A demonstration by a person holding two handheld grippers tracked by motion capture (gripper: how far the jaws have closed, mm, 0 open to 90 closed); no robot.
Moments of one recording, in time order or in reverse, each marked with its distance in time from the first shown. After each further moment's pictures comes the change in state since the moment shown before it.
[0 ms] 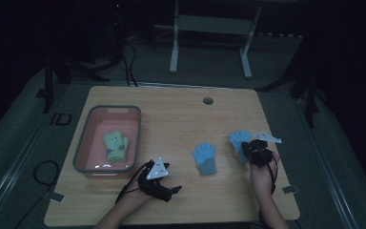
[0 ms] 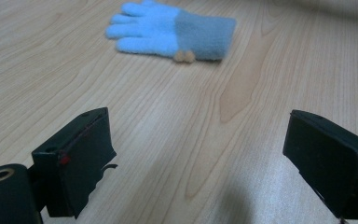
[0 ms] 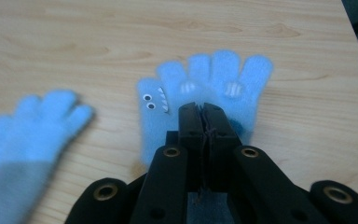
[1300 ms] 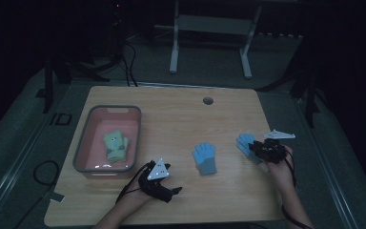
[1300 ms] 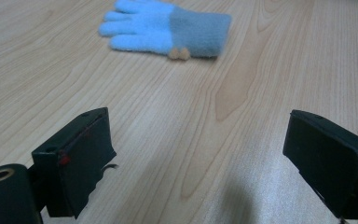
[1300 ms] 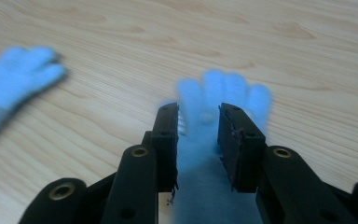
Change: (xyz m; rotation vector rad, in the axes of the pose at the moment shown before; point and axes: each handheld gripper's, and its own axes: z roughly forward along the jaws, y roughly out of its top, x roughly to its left) left arm -0.001 -0.001 0.002 0.013 -0.015 0.012; right arm -0.072 -0.003 0.018 0.036 0.200 -0.191
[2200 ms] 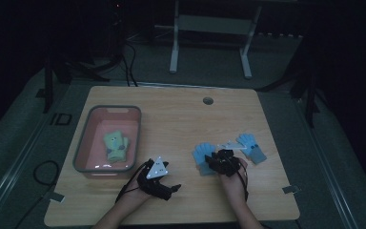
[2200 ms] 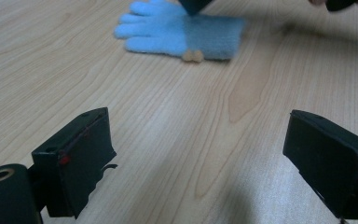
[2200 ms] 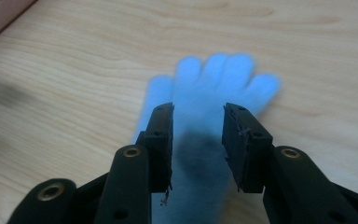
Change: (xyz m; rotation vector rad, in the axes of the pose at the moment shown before) left arm 0.003 0.001 -0.003 -0.006 0.036 -0.008; right arm 0.156 0.013 0.035 0.019 0.079 0.095
